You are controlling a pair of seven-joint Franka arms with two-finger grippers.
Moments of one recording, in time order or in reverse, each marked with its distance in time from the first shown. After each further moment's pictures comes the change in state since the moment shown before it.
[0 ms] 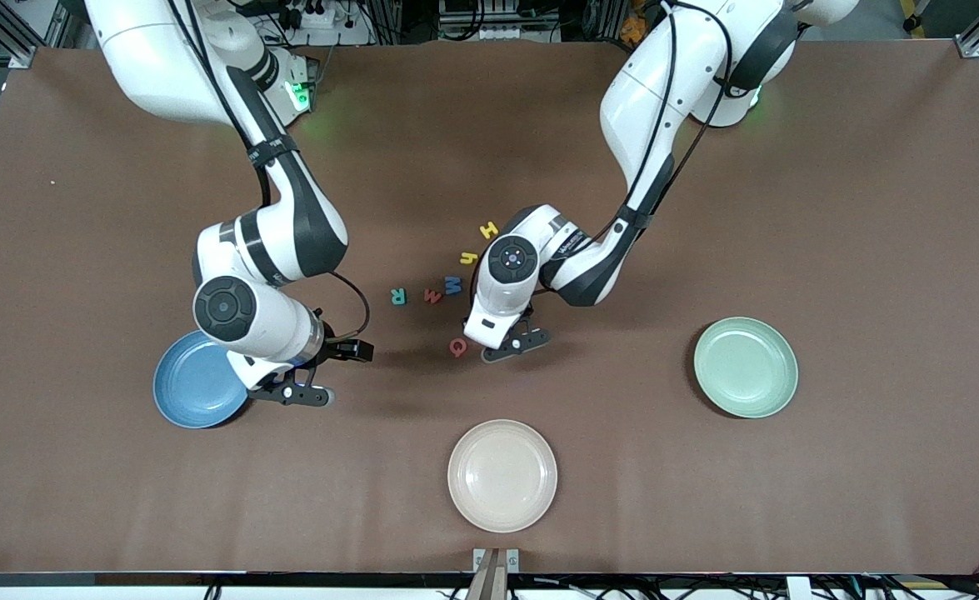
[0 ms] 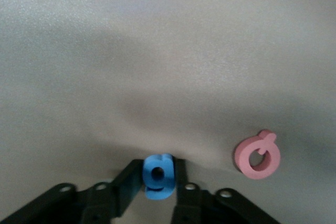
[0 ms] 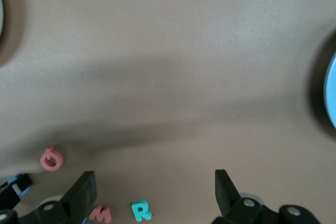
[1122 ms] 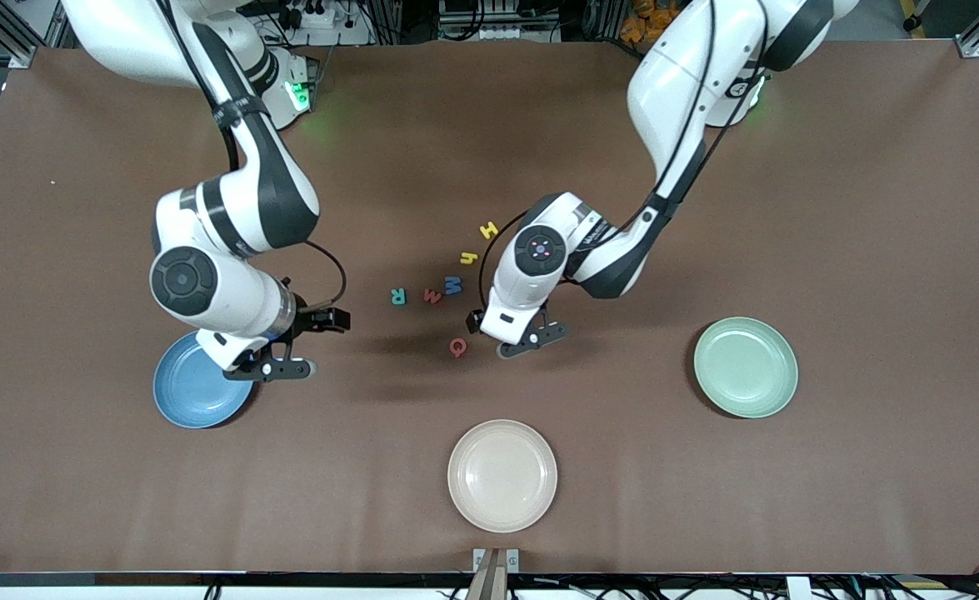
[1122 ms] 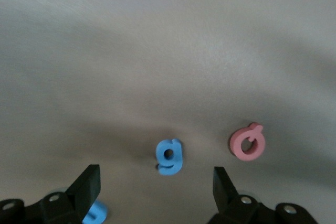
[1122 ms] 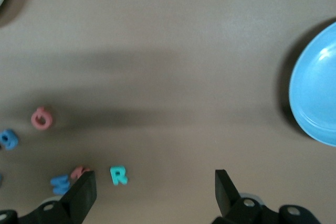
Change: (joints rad) left arm 0.060 -0.083 -0.049 -0.094 -0.004 0.021 -0.006; right arm -0.028 -0.093 0.004 -0.063 -0.015 -0.043 -0.128
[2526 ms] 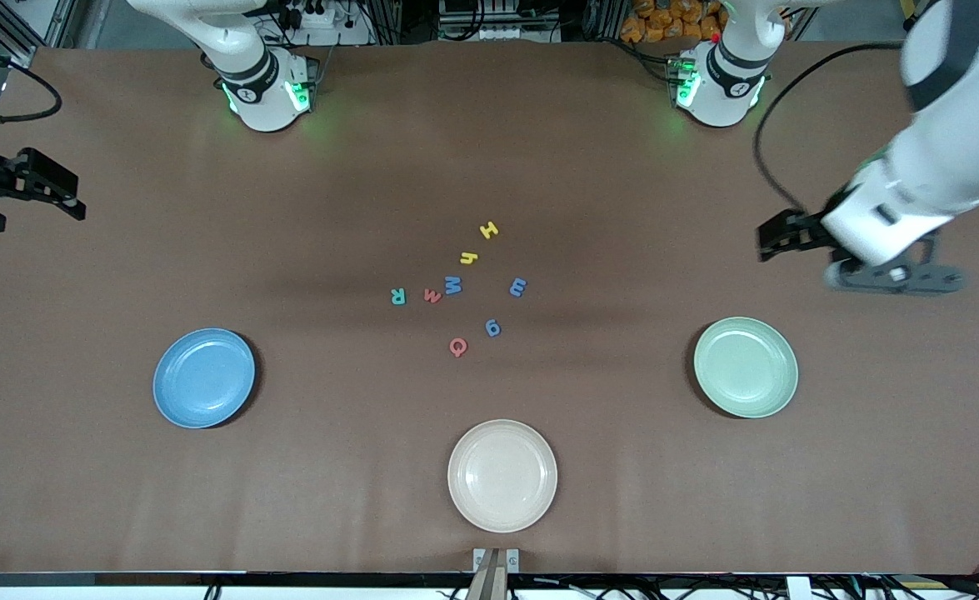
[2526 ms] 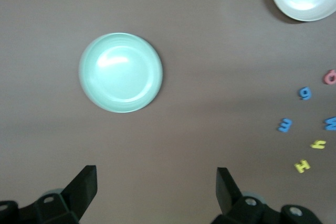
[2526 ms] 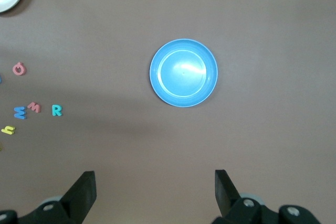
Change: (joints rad) left arm 0.556 -0.683 -0.090 -0.125 -0.003 -0.682 0.838; right arm -0.316 -0.517 -0.008 -0.012 -0.113 -0.392 -0.472
